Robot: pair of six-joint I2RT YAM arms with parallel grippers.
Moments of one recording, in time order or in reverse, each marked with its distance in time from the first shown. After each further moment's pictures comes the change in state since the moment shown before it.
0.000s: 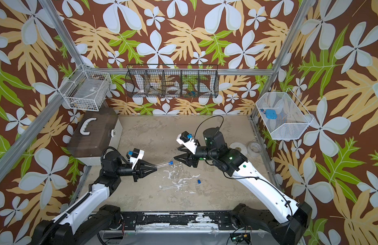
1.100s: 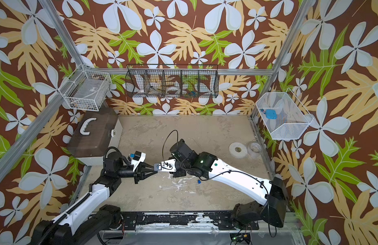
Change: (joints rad) left arm -0.017 -0.006 -0.001 -0.090 -0.020 0.110; right arm 0.294 0.259 0.096 -0.156 0.476 -0.482
